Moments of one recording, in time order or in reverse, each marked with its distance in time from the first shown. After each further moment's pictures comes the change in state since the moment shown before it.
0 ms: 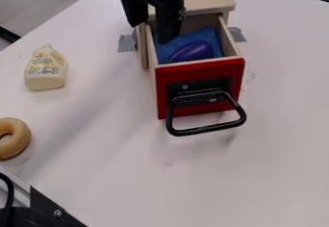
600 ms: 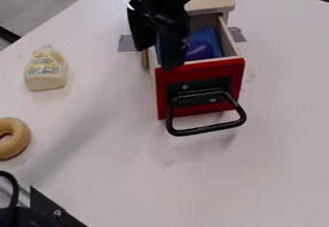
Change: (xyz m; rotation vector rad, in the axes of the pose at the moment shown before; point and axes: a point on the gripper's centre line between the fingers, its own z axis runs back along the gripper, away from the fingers) arm -0.016 -0.029 -0.014 -0.040 0.048 -0.124
